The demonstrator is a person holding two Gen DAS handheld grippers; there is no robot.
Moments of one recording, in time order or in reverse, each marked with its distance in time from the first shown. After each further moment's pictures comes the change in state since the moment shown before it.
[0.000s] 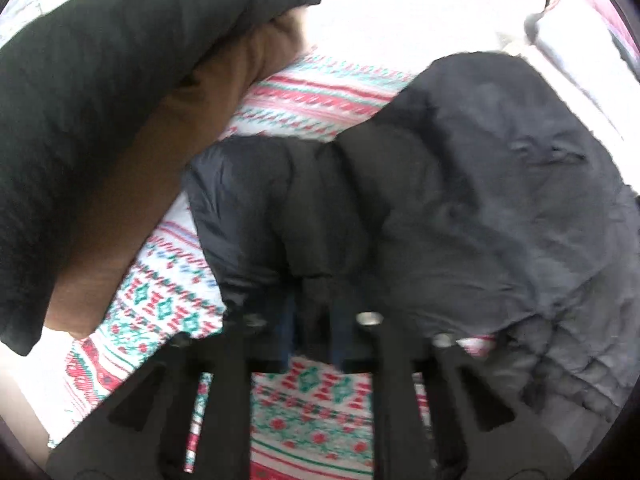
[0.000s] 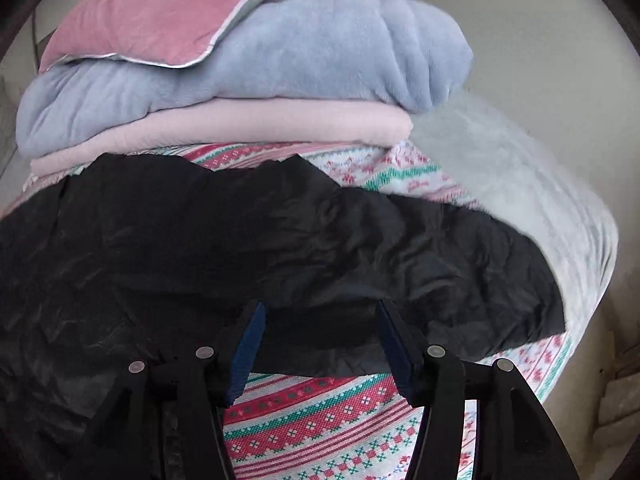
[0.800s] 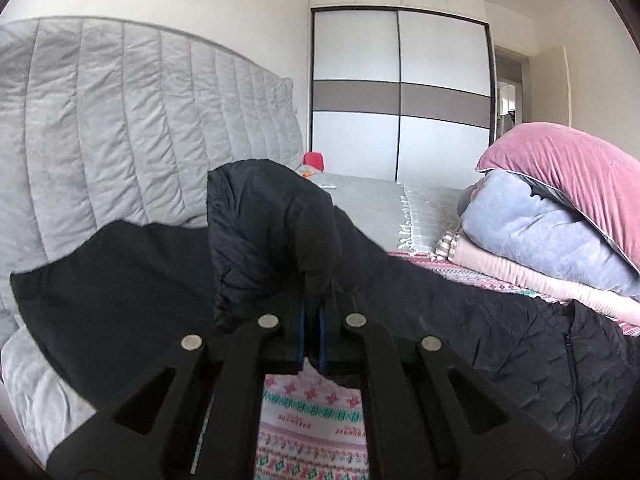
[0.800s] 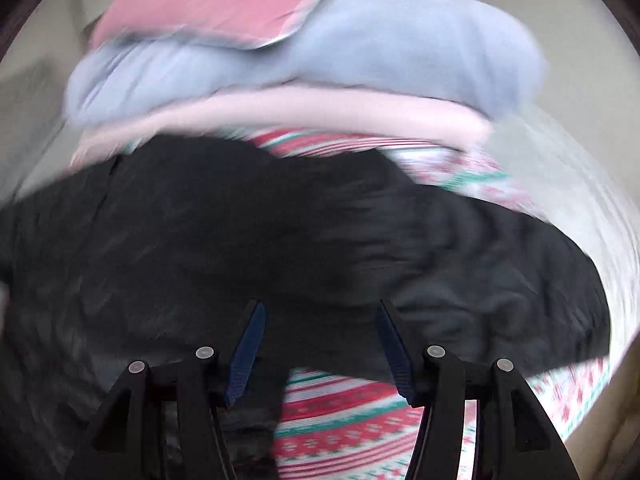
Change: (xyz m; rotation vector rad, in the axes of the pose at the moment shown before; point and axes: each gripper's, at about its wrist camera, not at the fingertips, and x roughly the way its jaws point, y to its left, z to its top) left arm -0.175 0.003 0.034 0.028 -0.663 -0.088; right arm 0.005 0.042 -0.006 -0.193 0.018 0.160
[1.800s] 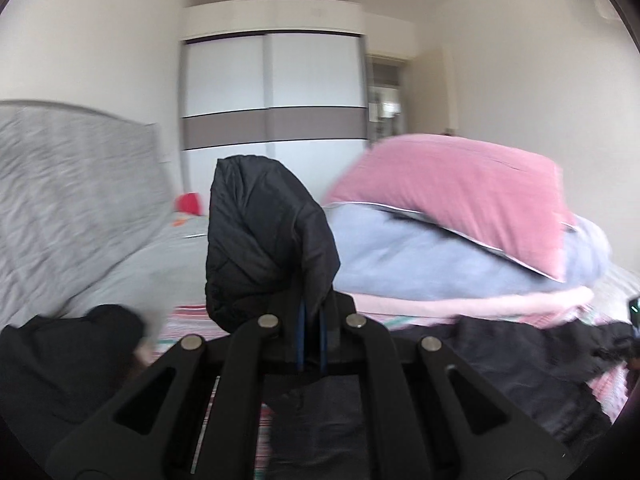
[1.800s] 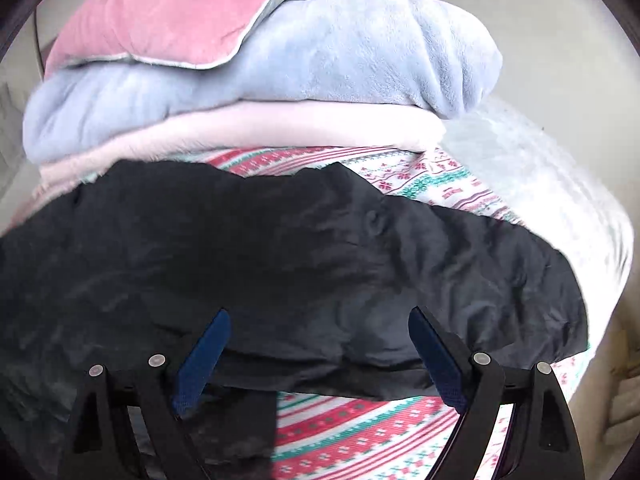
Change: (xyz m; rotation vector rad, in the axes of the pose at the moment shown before) left arm -0.032 -0.164 0.069 0.185 -0.076 -0.442; right arm -0.017 -0.033 0.031 0.191 -0.024 -0.115
